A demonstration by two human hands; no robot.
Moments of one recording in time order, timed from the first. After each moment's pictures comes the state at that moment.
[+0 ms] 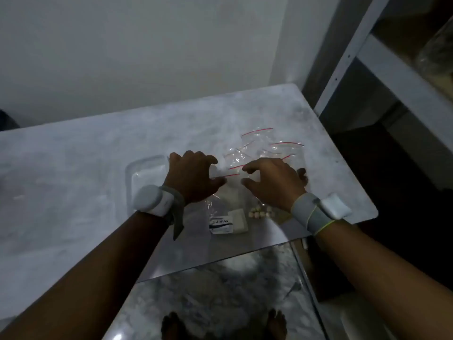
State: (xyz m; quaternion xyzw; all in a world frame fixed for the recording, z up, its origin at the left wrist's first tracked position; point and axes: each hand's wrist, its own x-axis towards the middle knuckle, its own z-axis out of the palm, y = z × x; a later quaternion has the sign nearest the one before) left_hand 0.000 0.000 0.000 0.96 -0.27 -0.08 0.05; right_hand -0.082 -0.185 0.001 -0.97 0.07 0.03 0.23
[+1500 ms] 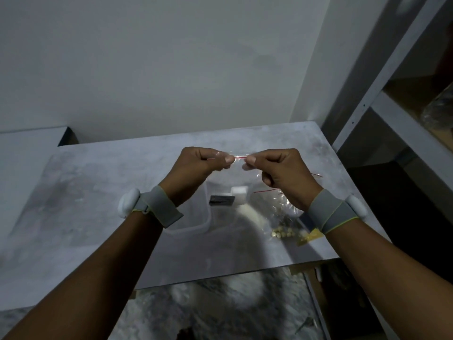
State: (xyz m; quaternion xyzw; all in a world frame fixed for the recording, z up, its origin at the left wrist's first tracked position) left_hand -0.004 0.057 0.104 0.73 -0.13 -0.16 0.65; right_hand -0.069 -0.142 0.105 -0.71 0.08 -0.02 0.70
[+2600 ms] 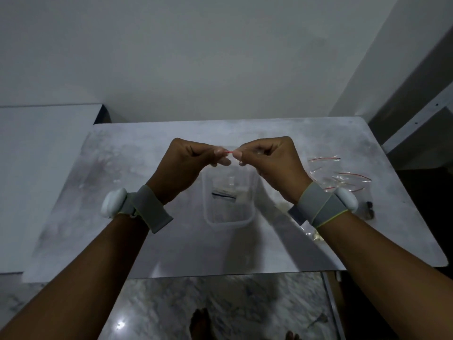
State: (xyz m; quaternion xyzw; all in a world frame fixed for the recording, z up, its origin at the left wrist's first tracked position) left_hand 0.017 0.179 0.101 0.78 -0.20 -0.06 0.59; right_hand -0.010 -0.026 0.095 -0.75 -0.04 -0.05 0.66
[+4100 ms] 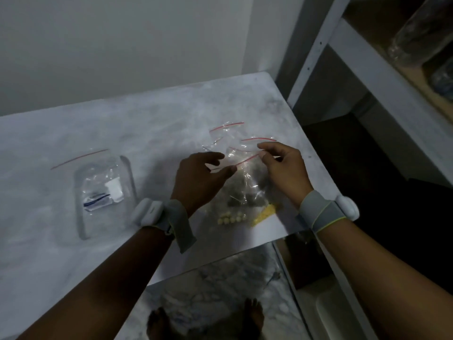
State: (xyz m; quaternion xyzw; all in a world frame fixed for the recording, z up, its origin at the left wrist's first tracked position) left_hand -0.027 -0.081 -0.012 0.88 -0.16 -0.12 0.42; right_hand -0.089 -0.265 -0.013 -0.80 0.27 -0.11 0.52
